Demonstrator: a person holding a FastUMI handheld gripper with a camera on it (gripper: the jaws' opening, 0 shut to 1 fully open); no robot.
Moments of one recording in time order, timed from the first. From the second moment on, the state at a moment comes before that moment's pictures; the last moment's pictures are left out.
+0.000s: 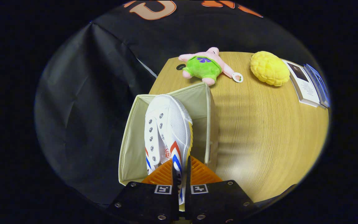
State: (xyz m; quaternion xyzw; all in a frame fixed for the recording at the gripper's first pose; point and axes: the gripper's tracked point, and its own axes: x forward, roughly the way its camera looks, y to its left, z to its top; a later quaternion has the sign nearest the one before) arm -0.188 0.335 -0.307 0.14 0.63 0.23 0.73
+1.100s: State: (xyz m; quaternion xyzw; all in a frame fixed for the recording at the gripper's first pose) arm -0.094 0.287 -0.201 0.14 0.47 0.24 0.84
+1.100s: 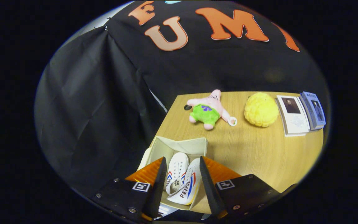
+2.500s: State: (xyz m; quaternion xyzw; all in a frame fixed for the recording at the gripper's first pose) arm 0.003 -0.004 0.019 0.03 0.04 0.04 1.00
